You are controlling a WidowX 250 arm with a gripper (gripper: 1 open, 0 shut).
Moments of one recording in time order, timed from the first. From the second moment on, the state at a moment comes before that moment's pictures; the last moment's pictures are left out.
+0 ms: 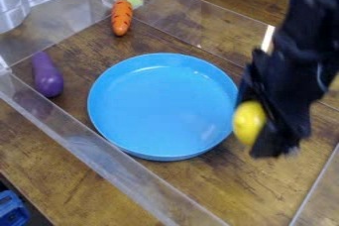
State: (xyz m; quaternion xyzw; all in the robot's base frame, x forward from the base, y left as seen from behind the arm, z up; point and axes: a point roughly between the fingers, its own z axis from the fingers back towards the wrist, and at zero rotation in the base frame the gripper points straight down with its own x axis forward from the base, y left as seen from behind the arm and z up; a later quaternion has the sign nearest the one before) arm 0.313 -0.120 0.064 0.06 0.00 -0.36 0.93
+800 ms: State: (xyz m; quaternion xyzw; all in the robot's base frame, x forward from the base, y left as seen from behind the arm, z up) arm 0.324 -0.148 0.024 0.04 -0.04 -0.37 0.93
